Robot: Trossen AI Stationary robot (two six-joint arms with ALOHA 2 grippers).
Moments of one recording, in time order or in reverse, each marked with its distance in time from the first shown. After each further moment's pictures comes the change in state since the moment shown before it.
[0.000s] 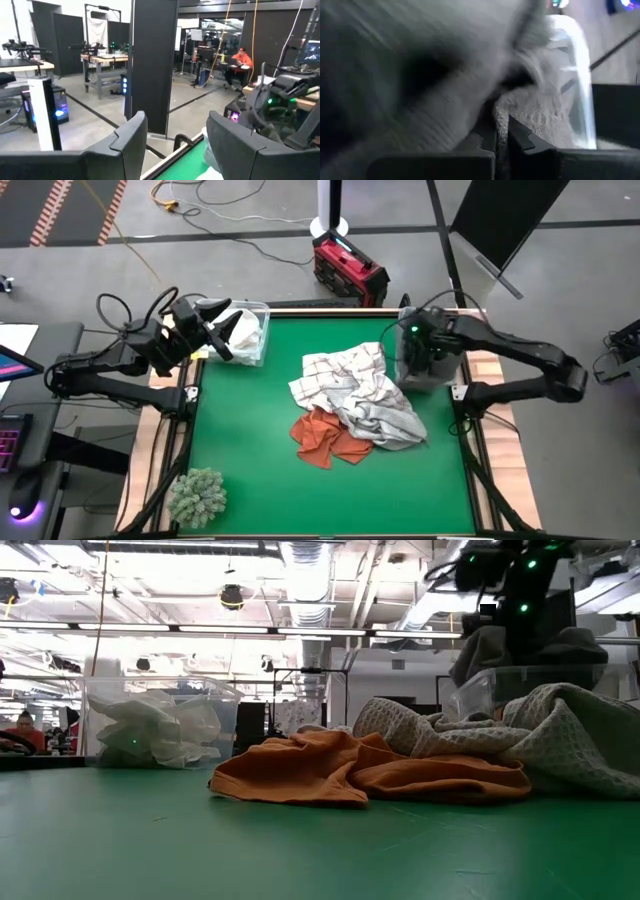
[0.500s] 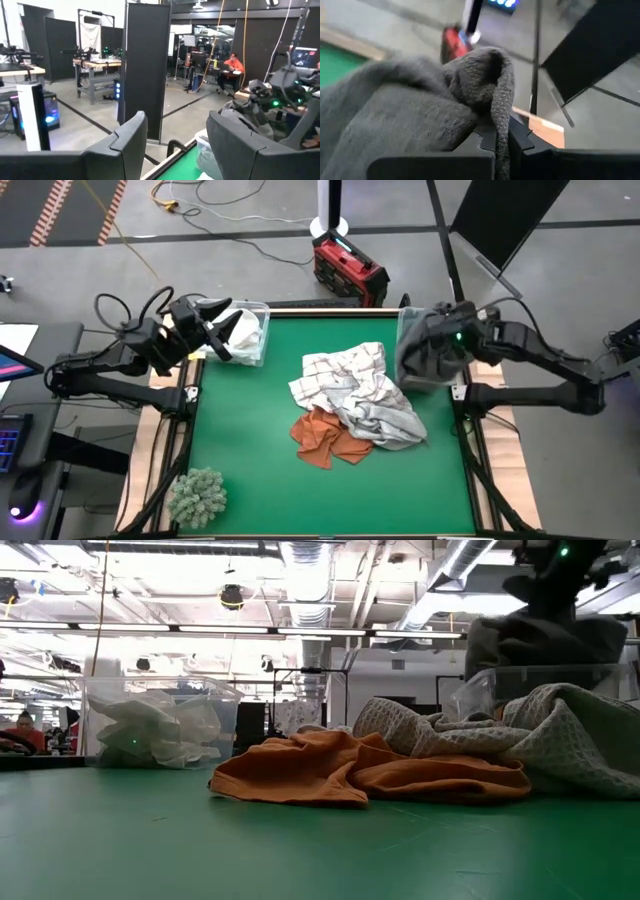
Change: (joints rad) left arm 0.000 0.000 0.000 0.039 0.036 0.016; right arm 0.125 -0.311 0.072 -0.140 0.396 0.697
